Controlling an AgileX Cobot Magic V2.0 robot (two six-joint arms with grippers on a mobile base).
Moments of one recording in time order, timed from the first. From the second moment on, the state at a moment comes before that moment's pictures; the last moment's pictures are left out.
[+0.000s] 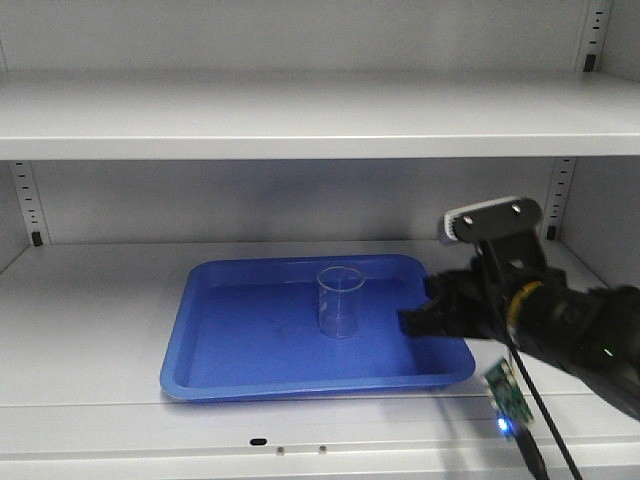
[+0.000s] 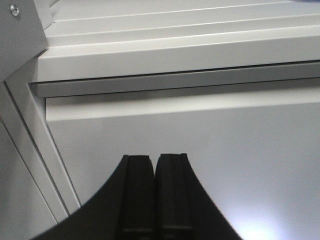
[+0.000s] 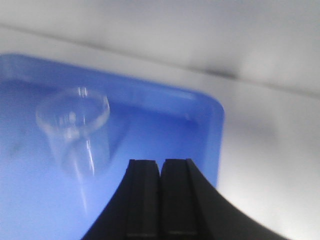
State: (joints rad) left arm -0.05 -0.02 0.03 0.18 0.36 -0.18; right arm 0.34 1.51 -1.09 -0.75 0.05 0.70
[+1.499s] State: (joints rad) left arm -0.05 -0.02 0.03 0.18 0.36 -0.18; right arm 0.27 0.93 -0.56 -0.39 0.11 0.53
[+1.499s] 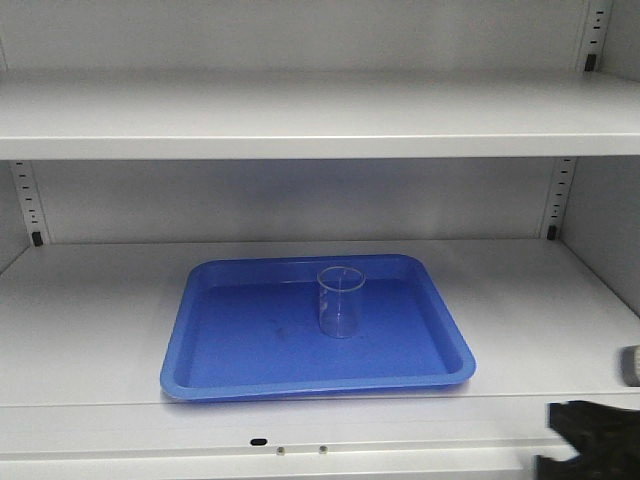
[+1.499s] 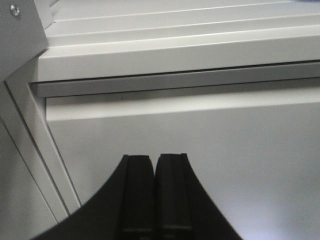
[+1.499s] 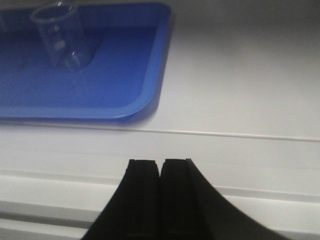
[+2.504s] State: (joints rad) left arm -0.05 -0.02 0.03 0.18 0.36 -0.18; right arm 0.13 -0.01 0.03 -0.16 0.01 0.35
